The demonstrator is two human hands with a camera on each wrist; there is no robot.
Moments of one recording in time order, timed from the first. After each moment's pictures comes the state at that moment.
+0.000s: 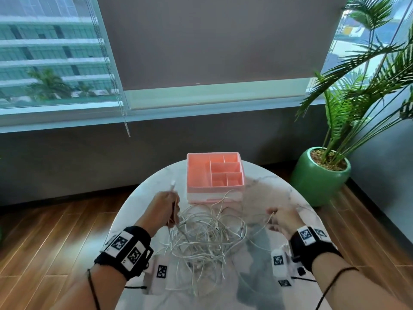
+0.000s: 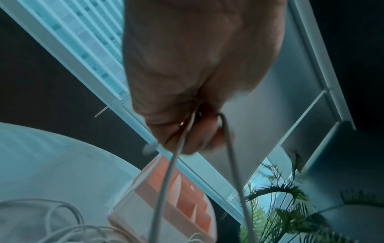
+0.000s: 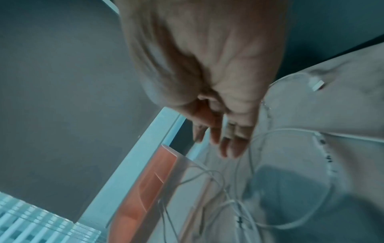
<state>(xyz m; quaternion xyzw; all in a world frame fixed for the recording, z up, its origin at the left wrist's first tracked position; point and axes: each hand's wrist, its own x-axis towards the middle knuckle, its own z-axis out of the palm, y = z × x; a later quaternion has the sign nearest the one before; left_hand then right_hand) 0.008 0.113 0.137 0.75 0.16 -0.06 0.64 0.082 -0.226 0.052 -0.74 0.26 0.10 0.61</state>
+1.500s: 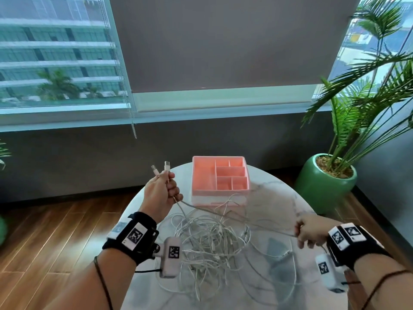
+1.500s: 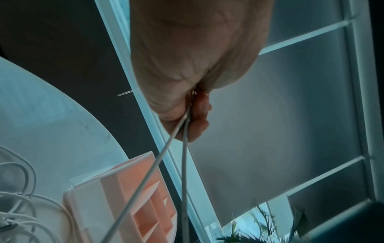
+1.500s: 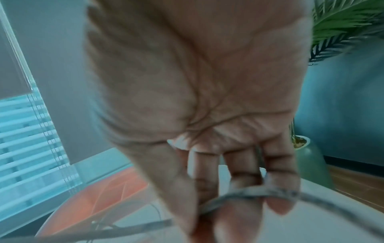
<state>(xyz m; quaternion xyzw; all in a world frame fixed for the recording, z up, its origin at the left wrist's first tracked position) 0.031 0.122 0.161 0.48 0.20 0.07 0.85 0.083 -0.294 0.104 -0.91 0.04 0.35 0.20</state>
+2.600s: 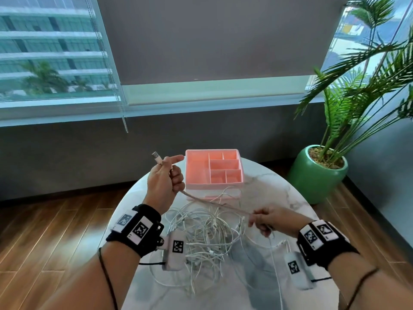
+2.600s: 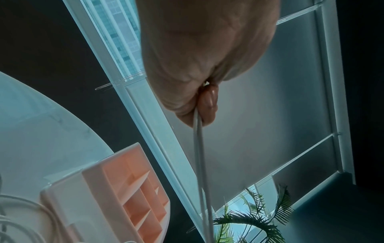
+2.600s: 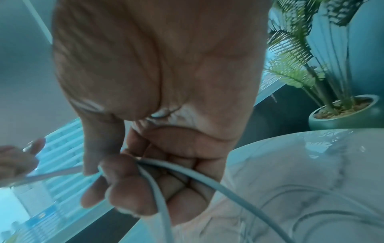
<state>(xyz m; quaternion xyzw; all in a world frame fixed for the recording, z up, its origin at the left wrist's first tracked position) 0.036 0.096 0.171 0.50 0.11 0.08 0.85 0.056 -0.217 0.106 -0.77 -0.12 0.34 0.52</state>
